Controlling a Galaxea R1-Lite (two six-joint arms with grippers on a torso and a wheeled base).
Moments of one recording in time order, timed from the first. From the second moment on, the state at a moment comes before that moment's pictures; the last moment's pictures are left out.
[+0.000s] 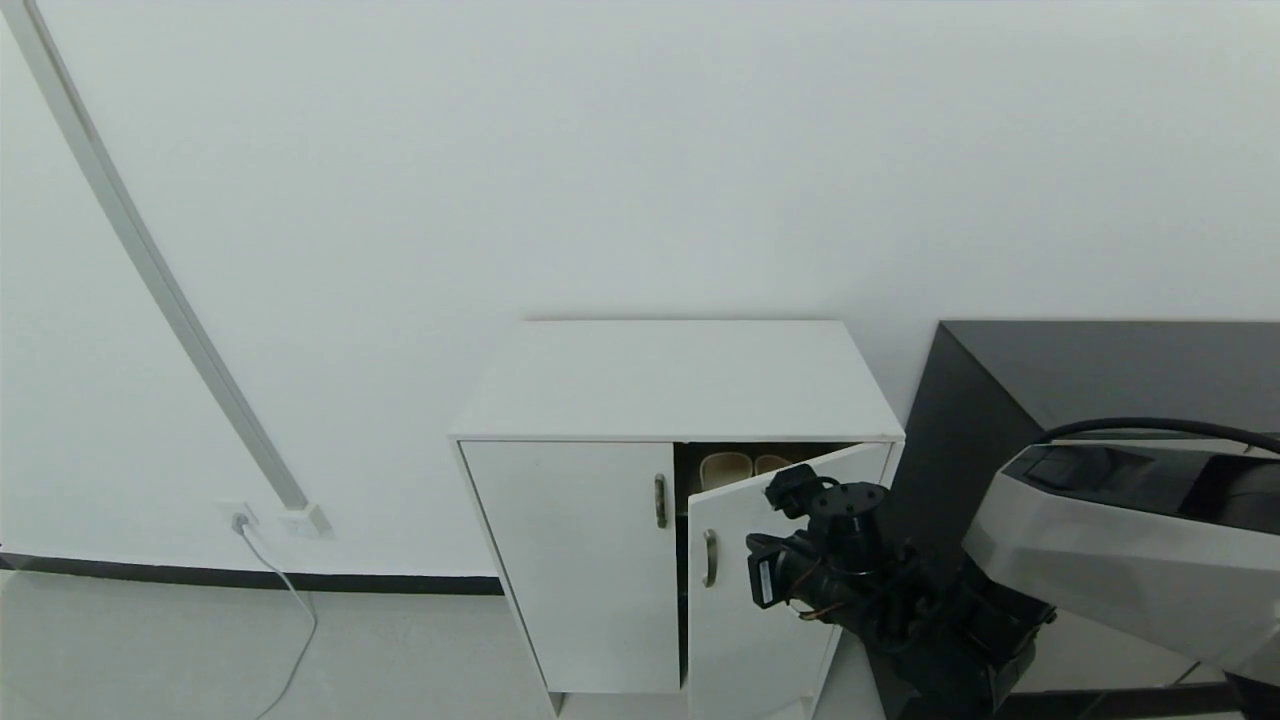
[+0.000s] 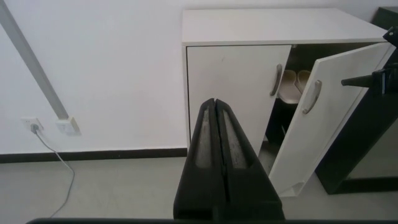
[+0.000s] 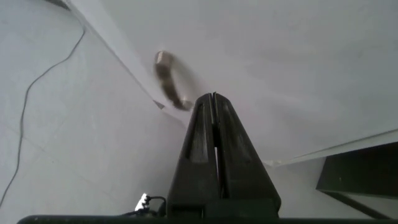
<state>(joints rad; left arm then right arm) 0.00 0.00 0.00 0.00 -0.02 0.01 0.65 2.32 -0.85 -1.08 -0.11 0.15</state>
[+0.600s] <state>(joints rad) 0.00 0.00 0.00 0.00 -0.02 0.01 0.62 2.37 -0.95 -1.07 -0.11 0.14</state>
